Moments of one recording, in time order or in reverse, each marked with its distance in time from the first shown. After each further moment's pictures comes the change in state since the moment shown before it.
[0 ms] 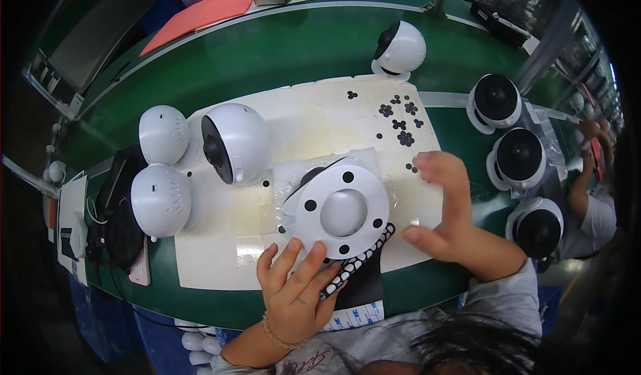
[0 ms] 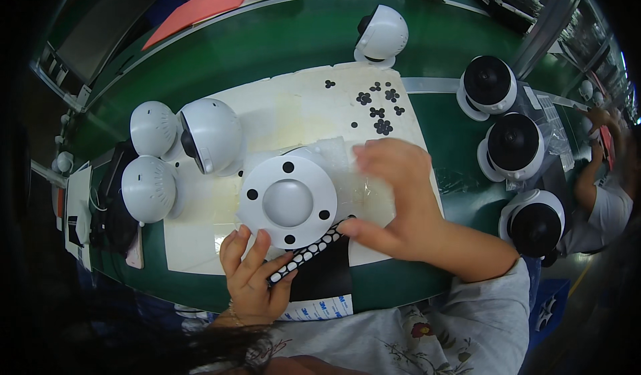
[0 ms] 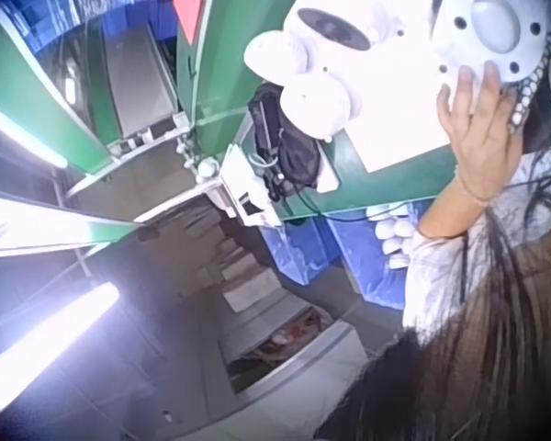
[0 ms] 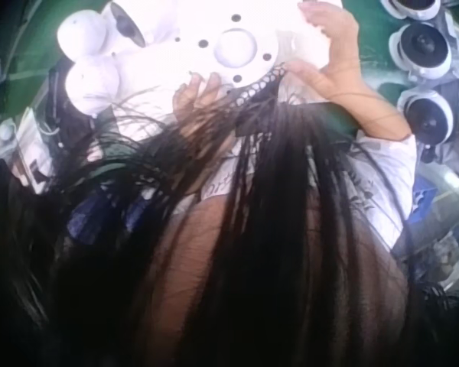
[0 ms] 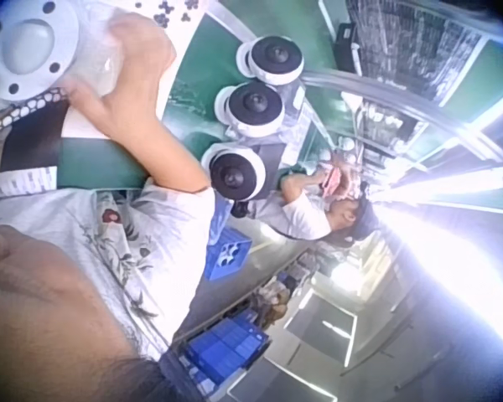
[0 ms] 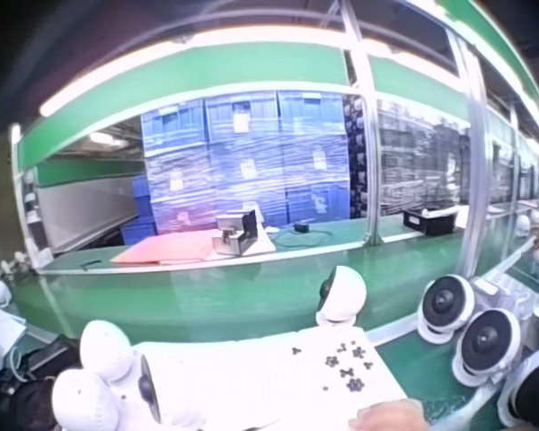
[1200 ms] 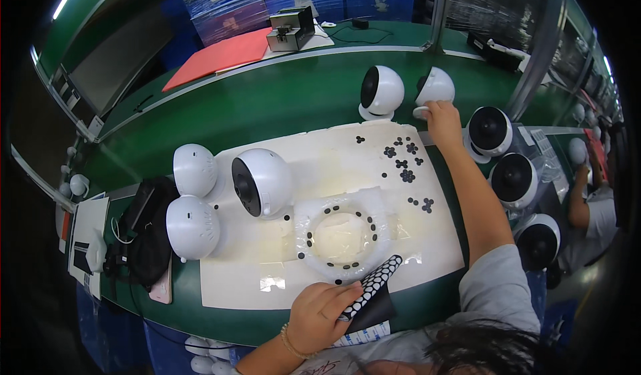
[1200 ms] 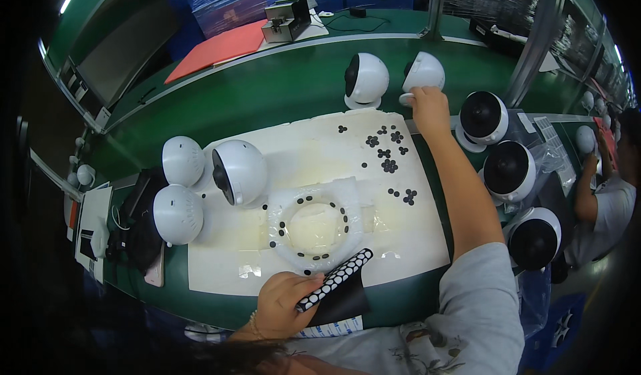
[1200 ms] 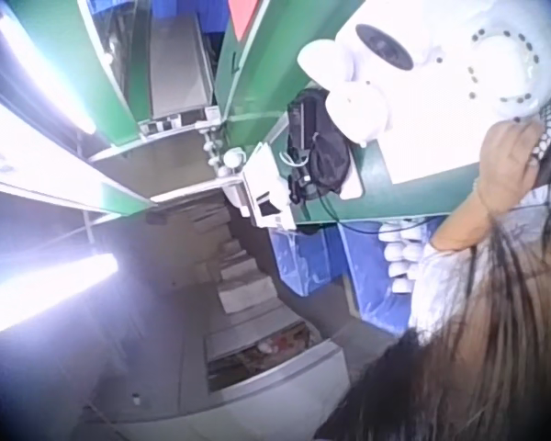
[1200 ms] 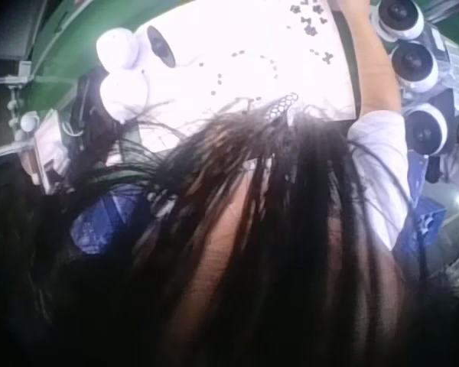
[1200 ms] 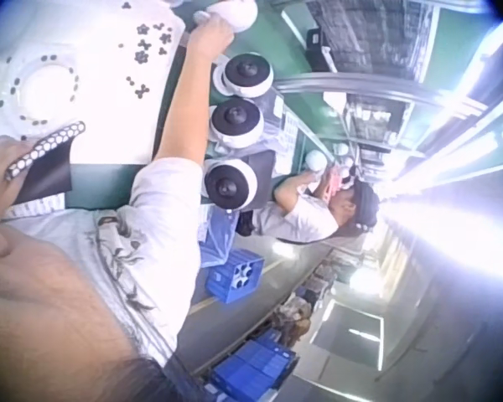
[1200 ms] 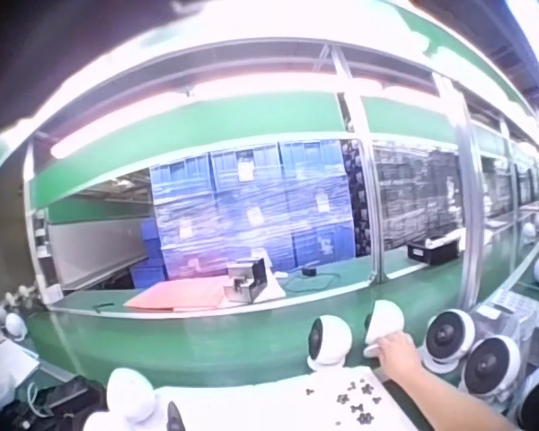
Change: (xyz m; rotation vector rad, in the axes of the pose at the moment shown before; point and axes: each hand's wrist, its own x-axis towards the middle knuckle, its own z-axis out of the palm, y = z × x) left_hand 0.006 -0.002 0.001 -0.374 -0.106 0.146; right_hand 0.061 0.227 -0.018 -0.834 0.159 0.255
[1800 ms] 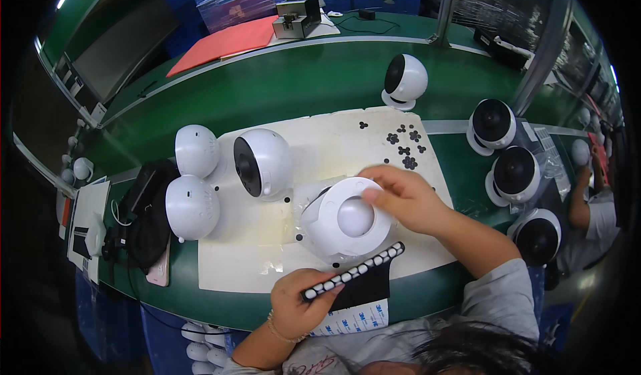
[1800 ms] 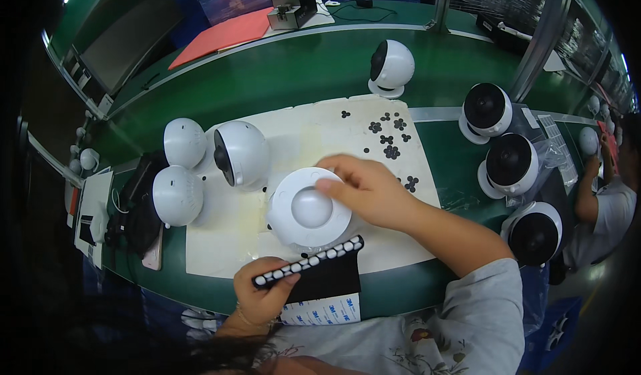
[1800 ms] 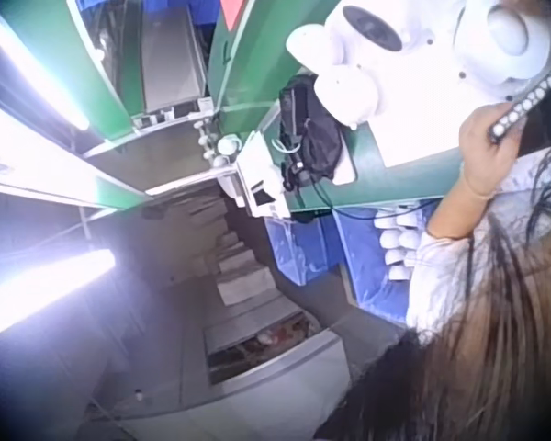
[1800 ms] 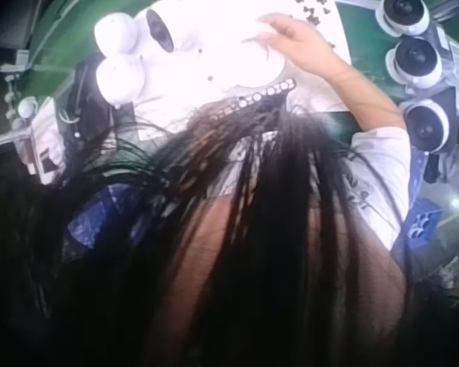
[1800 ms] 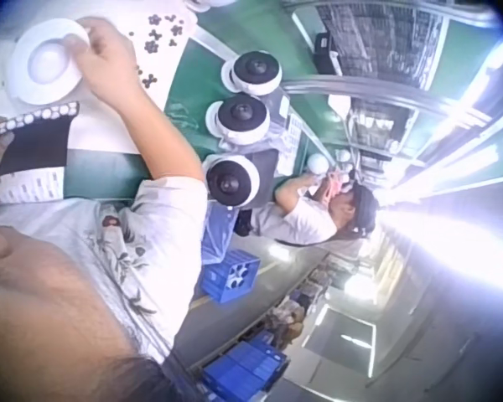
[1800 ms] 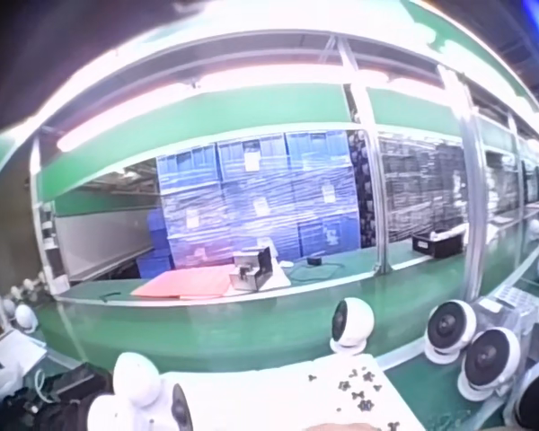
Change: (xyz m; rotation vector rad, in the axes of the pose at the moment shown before) left_hand -0.007 0.007 -0.008 -0.347 0.295 -0.324; right_hand -0.071 -0.166 -0.135 1.313 -0.676 0.112
